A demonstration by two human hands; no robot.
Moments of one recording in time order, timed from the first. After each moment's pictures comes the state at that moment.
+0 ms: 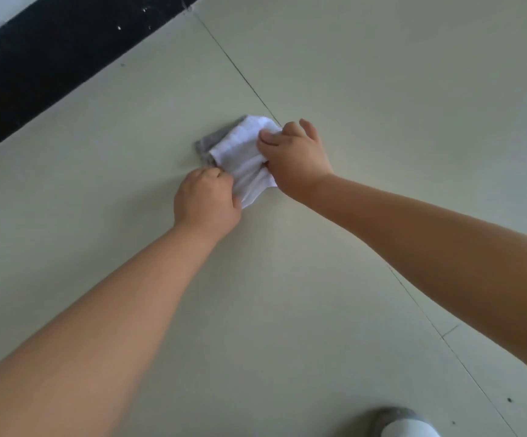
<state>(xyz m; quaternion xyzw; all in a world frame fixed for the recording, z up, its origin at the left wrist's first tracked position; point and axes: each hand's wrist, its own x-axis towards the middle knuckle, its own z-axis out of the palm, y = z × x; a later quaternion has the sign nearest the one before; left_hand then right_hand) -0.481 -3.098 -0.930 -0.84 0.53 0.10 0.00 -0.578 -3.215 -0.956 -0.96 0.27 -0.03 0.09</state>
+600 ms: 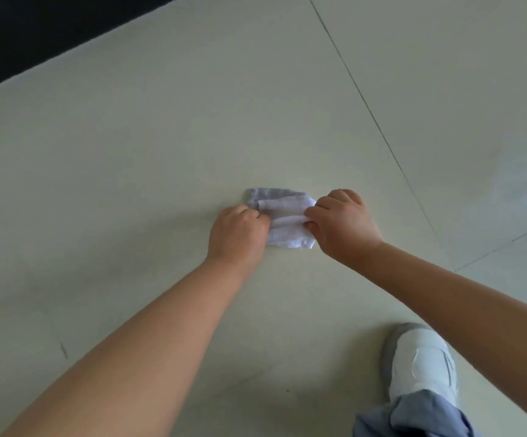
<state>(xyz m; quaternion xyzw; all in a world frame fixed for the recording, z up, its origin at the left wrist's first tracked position) -0.522 -2.932 -0.907 -0.78 0.62 0.14 -0.03 -0.653 -3.052 -0.906 -0.96 0.22 0.11 0.14</state>
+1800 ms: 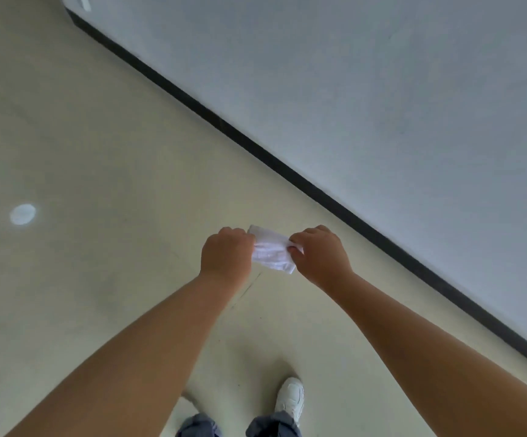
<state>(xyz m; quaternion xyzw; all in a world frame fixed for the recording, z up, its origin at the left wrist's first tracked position) -0.526 -2.604 -0.304 -0.99 -0.04 0.14 -0.05 -0.480 -2.760 -0.300 -0.95 -0.24 0.14 0.12</state>
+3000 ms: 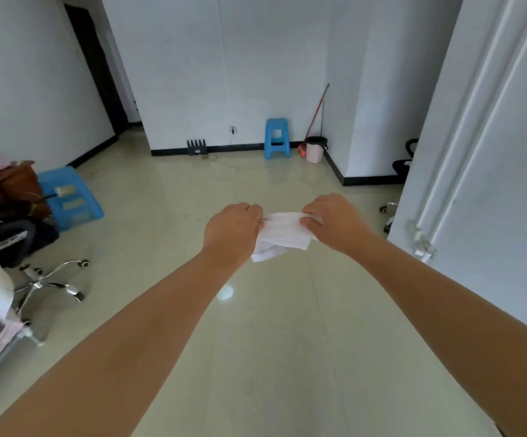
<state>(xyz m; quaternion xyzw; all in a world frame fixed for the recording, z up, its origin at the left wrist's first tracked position) -0.603 -1.834 0.085 -0.89 -0.43 -0.16 0.06 -0.423 -1.891 0.078 -0.72 -0.67 -0.06 0.19</state>
